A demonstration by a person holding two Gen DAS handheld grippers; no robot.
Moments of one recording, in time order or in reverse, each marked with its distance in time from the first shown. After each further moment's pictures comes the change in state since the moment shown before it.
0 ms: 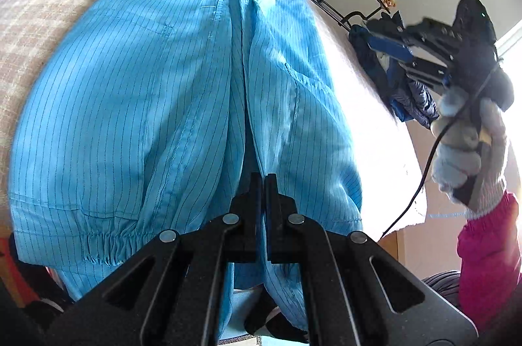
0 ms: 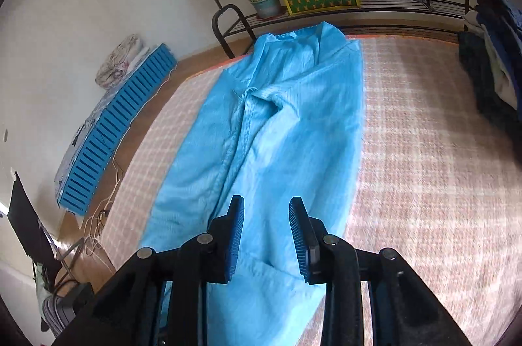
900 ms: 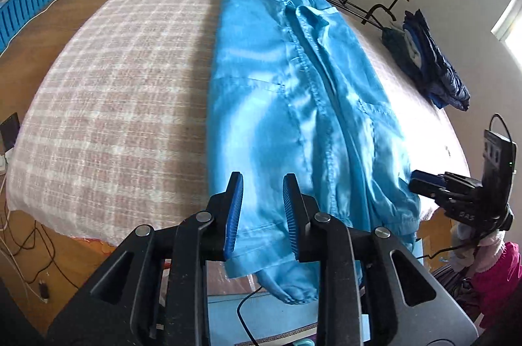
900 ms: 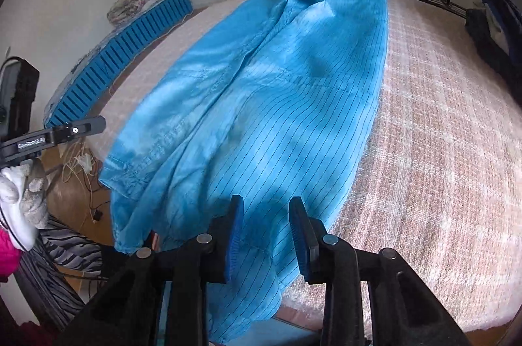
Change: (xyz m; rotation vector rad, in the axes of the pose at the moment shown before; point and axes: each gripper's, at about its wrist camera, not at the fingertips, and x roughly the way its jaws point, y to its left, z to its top) left arm -0.091 0.078 0.047 0.146 -0.027 0.213; right arm -0.004 0.040 -0.158 -0.164 0.098 -0.037
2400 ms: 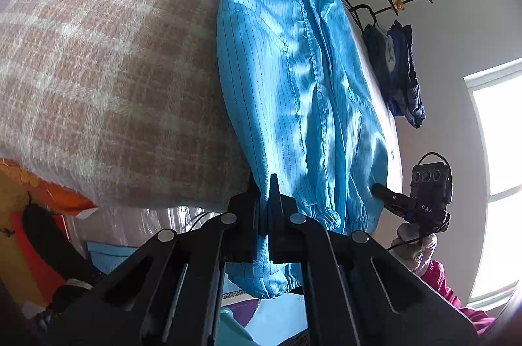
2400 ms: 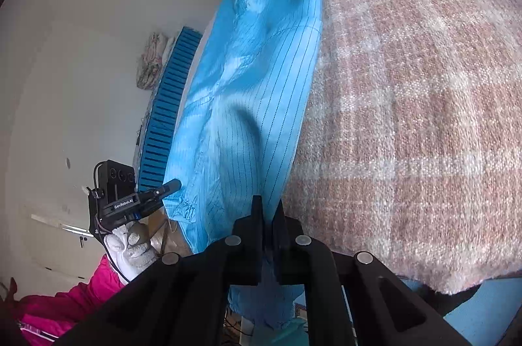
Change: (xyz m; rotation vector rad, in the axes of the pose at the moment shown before) left arm 0.043 0.024 -0.032 -0.280 0.201 -0.339; right arm 0.017 -0.065 -0.048 0.476 0.063 0.450
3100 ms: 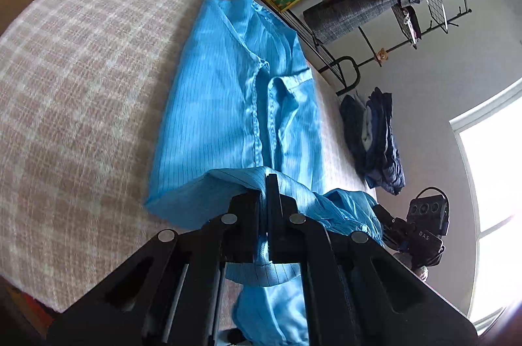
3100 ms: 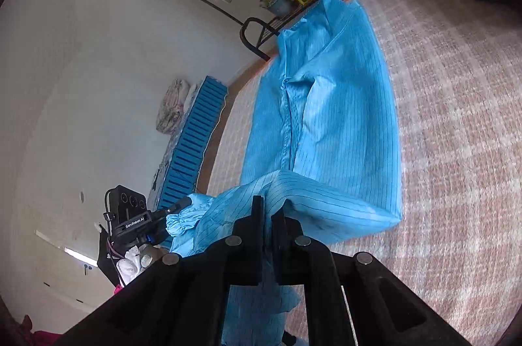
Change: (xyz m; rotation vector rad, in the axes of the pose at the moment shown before) left arm -0.023 -0.047 0.152 -0.002 -0.203 -0.048; right arm -0.017 0.056 0.142 -0.053 -0.225 0.053
